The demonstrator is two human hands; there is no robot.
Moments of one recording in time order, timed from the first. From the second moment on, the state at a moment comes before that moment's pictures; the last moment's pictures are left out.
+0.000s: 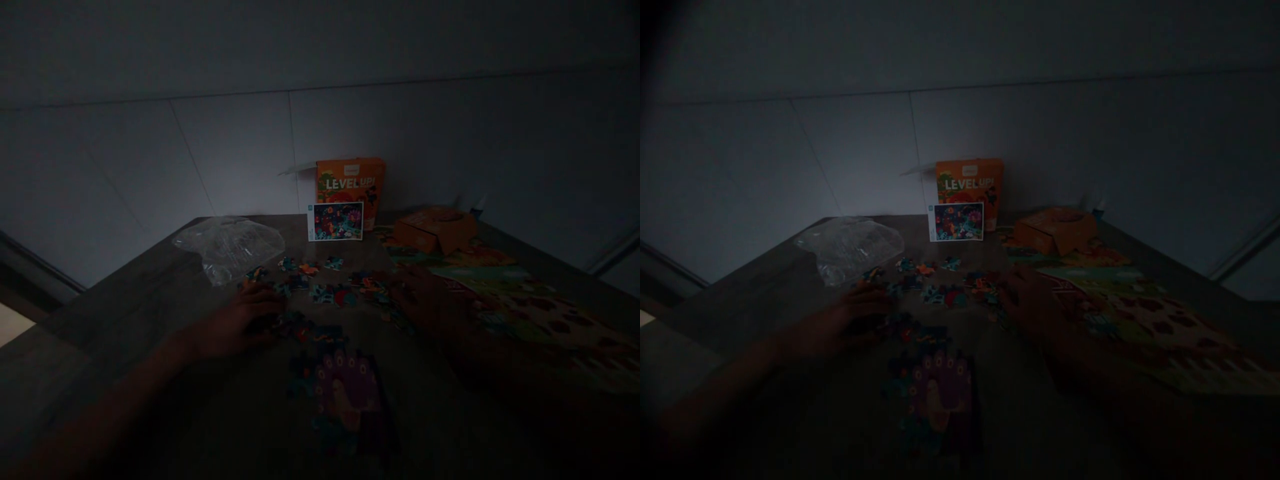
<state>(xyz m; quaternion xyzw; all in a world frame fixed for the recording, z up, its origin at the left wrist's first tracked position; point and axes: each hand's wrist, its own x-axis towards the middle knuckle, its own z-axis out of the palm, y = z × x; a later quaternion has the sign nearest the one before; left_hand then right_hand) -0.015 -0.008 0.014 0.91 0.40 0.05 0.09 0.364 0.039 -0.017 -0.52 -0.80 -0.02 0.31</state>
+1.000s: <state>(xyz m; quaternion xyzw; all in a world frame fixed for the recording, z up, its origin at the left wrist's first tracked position) -0.042 0.000 0.032 0.89 0.46 0.05 0.06 0.369 0.042 -0.017 -0.52 -0.81 0.04 0.26</state>
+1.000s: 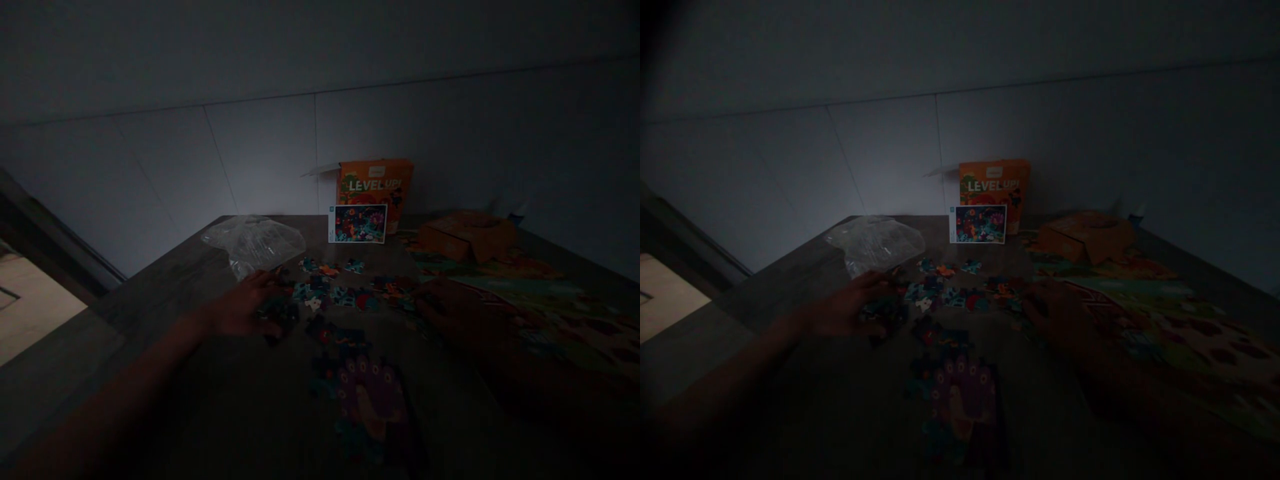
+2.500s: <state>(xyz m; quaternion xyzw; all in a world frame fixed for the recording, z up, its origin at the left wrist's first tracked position) 0.053 -0.039 -0.013 0.93 0.23 0.18 0.20 0.324 -0.032 0.003 -0.32 -0.85 0.27 0.31</state>
